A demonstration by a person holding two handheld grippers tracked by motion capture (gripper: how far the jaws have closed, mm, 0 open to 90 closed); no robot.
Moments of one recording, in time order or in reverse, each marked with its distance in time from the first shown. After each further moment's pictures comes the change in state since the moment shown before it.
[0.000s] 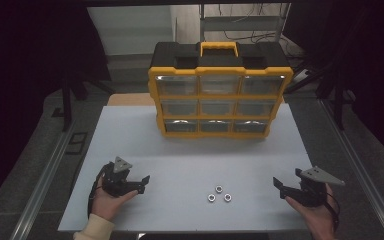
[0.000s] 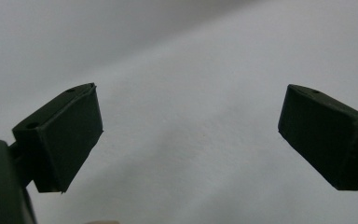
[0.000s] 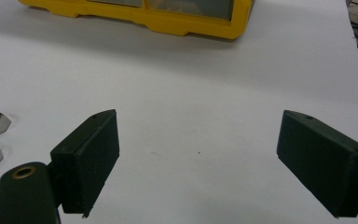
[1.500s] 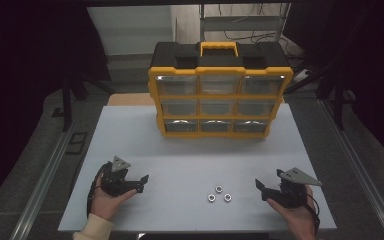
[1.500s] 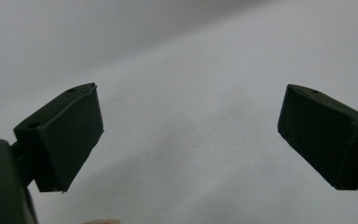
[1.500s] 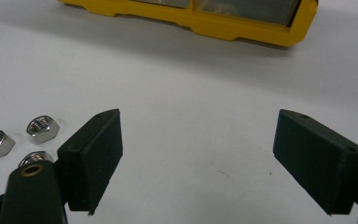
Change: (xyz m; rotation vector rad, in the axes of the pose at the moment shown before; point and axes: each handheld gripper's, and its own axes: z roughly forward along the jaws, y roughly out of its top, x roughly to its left) left arm 0.003 0.000 -0.001 -0.001 -0.001 -0.022; right arm 0.046 0.005 0.017 0.004 0.046 -0.036
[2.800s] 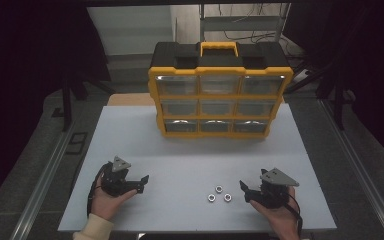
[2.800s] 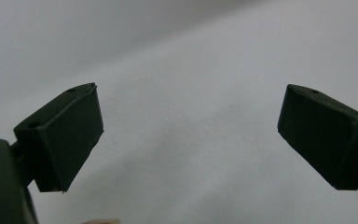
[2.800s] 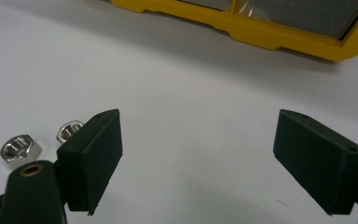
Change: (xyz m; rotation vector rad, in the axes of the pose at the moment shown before) left arm 0.000 0.000 0.001 0.008 -0.004 0.002; right arm 0.038 0.005 0.019 0.004 0.001 -0.088
